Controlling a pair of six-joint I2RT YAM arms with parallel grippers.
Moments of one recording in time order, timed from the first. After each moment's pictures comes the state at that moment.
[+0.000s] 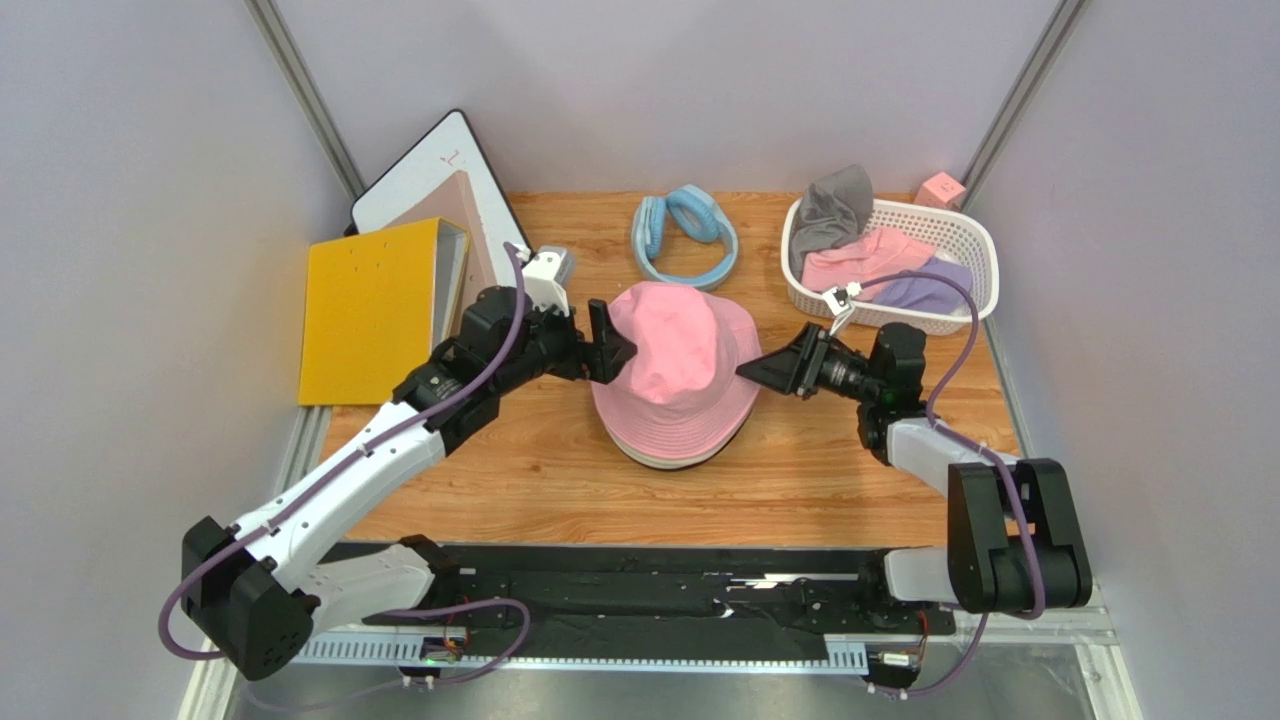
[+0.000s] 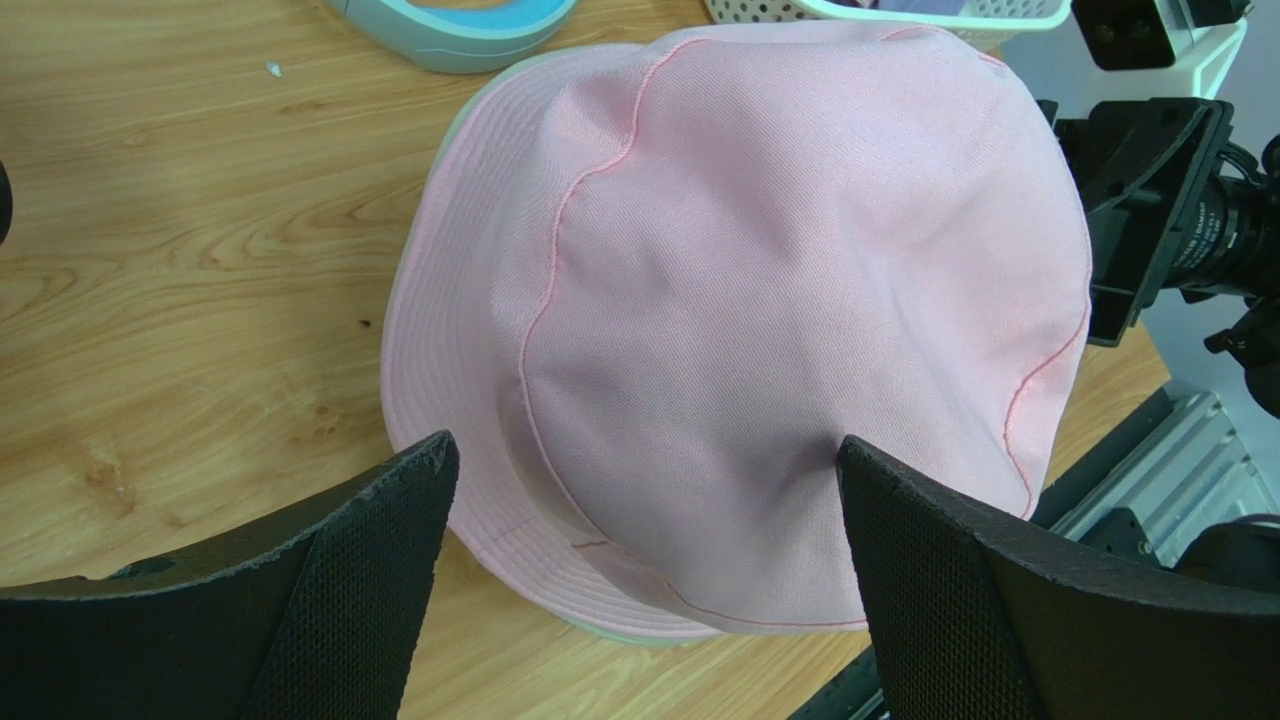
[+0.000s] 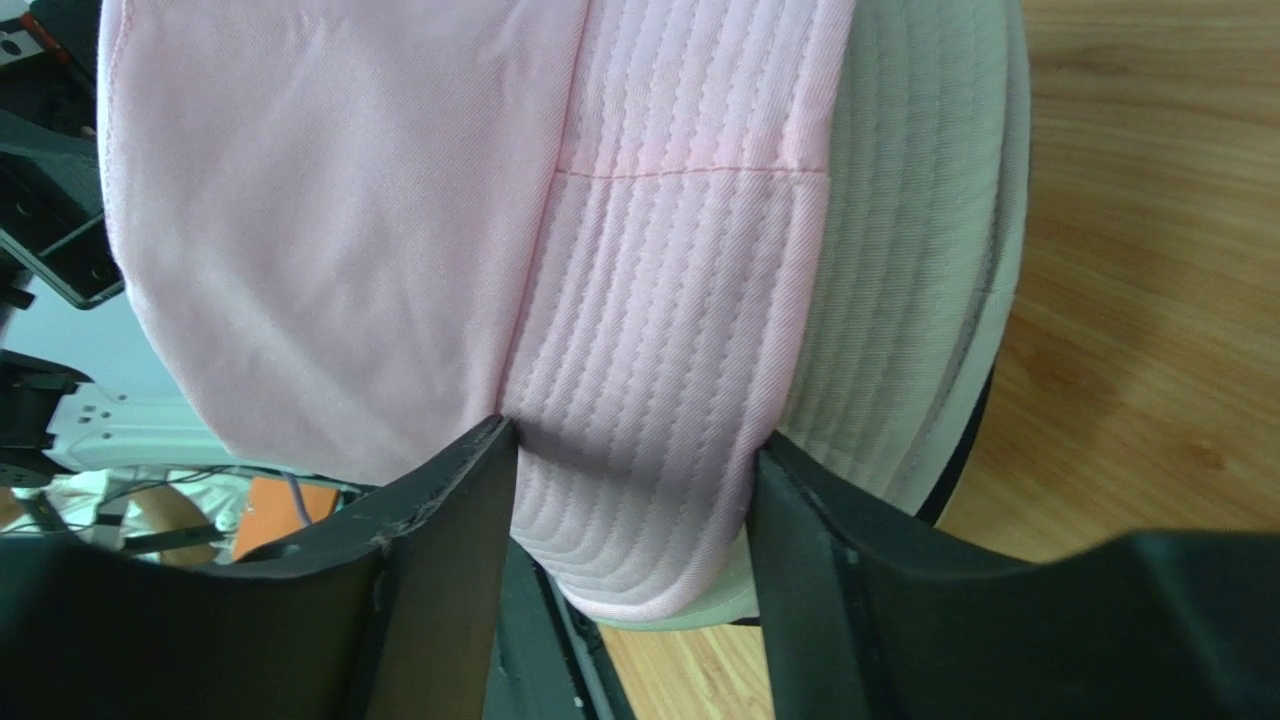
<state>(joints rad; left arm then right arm) -0.63 1.10 0.94 -0.21 0.07 -0.42 0.07 1.34 0.47 0.69 -0.99 0.78</state>
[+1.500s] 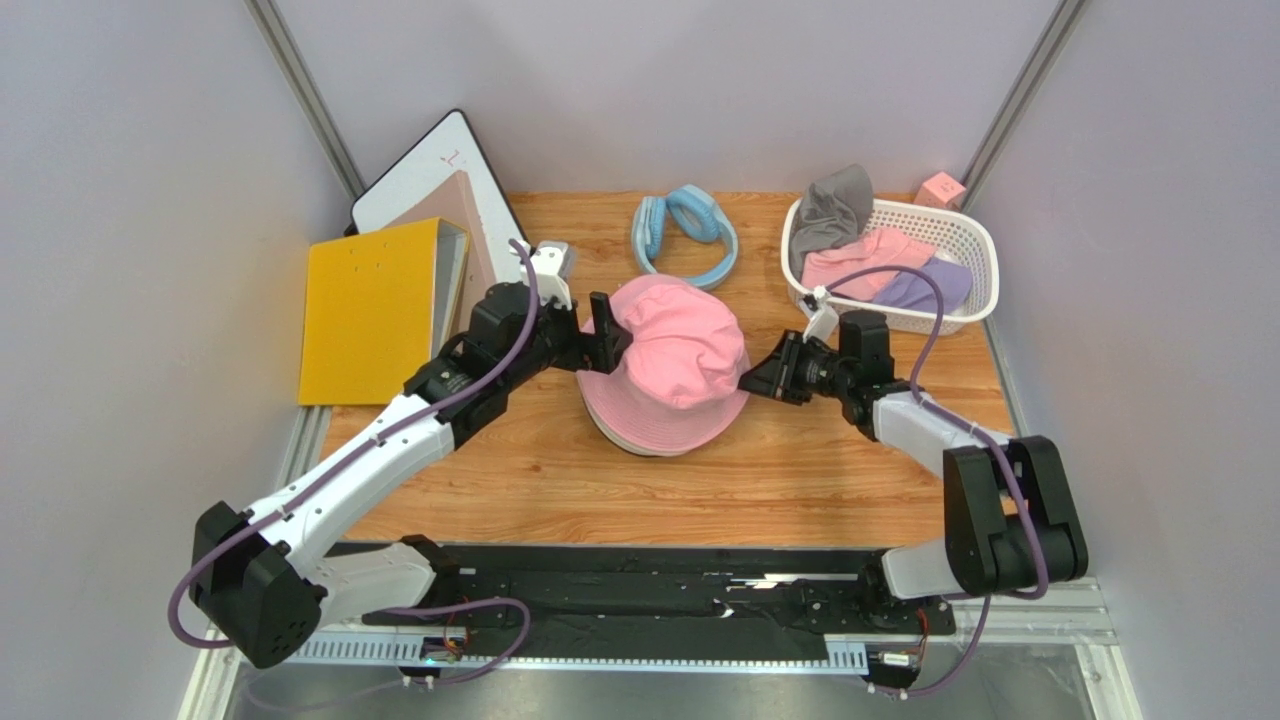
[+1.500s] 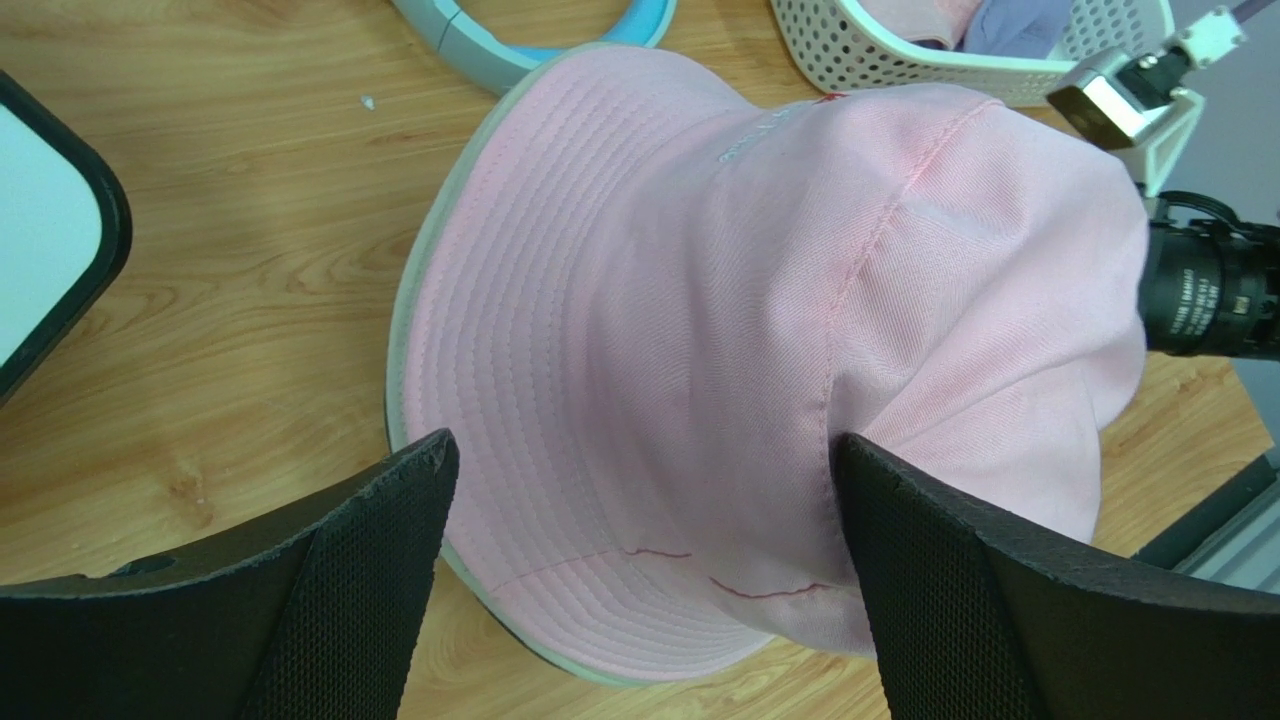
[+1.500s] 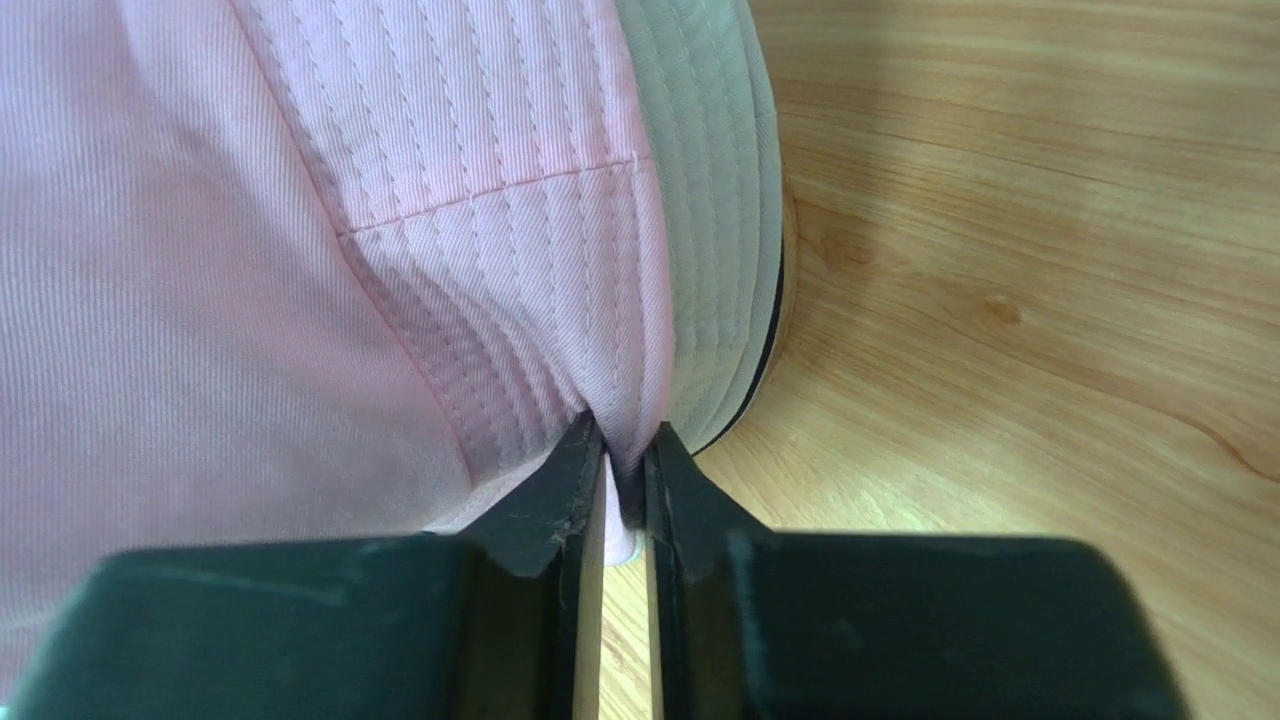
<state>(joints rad) -0.62 1.15 0.94 -0.16 -0.03 -0.38 0.15 1.43 0.62 0.20 -0.72 0.54</state>
